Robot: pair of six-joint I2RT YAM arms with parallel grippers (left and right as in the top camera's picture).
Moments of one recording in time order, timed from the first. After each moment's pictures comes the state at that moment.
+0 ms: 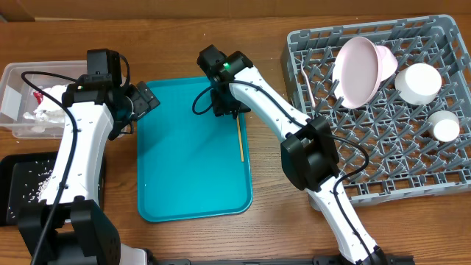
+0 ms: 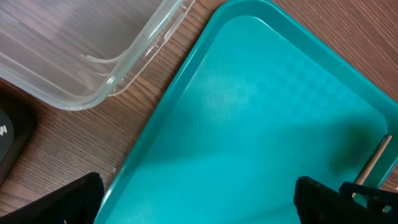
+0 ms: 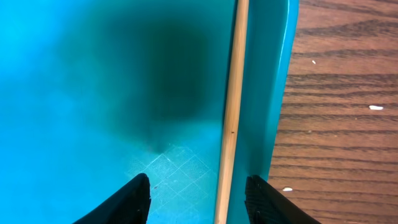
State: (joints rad) left arm 0.08 1.65 1.35 -0.92 0.00 -0.60; right arm 0.63 2.56 2.38 -1.28 0.07 0.48
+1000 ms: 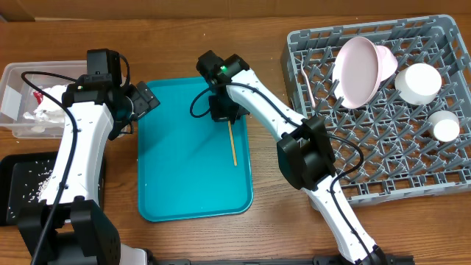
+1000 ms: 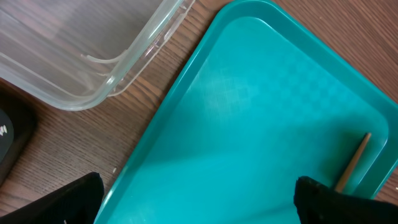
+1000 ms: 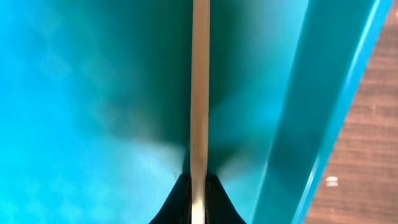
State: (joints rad) left arm 0.08 1.65 1.35 -0.92 0.00 -0.60; right arm 0.64 2.60 2.40 -1.35 -0.02 0.49
